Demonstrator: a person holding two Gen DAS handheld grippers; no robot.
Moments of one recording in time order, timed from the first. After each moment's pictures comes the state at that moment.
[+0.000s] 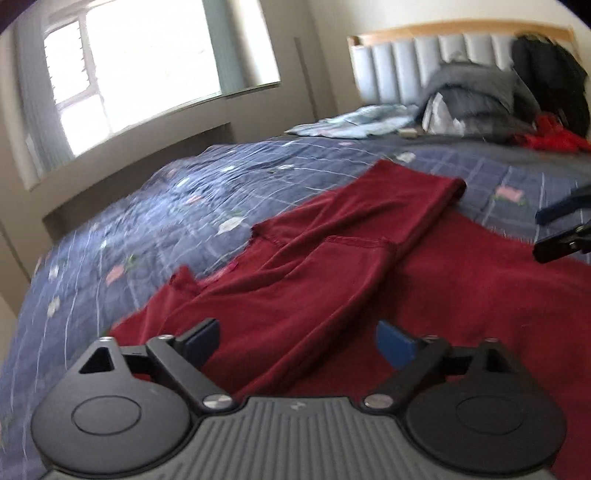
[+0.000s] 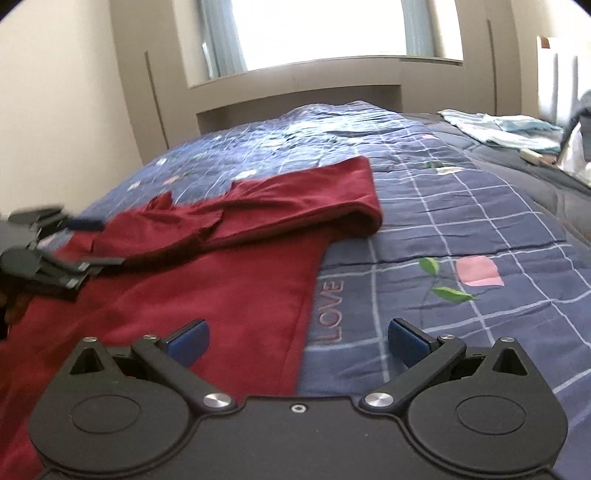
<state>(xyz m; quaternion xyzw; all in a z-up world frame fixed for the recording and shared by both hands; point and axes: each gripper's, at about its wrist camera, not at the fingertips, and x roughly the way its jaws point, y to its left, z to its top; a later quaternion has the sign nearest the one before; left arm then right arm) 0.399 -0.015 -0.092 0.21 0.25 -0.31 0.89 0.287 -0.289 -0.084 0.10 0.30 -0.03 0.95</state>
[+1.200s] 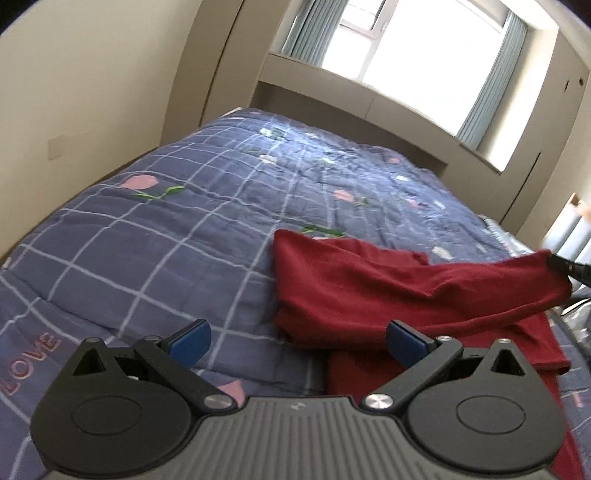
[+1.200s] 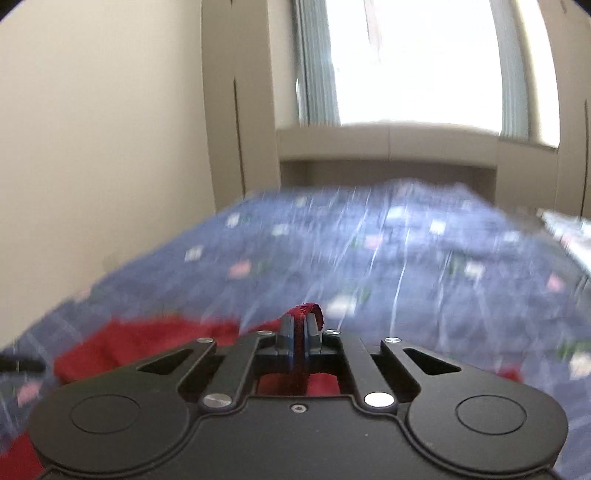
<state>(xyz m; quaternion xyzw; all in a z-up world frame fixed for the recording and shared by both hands) 0.412 0.187 -0.075 -0.16 0.32 -0.06 0.93 0.470 -0.233 0.008 0.02 0.20 0.10 0.97</state>
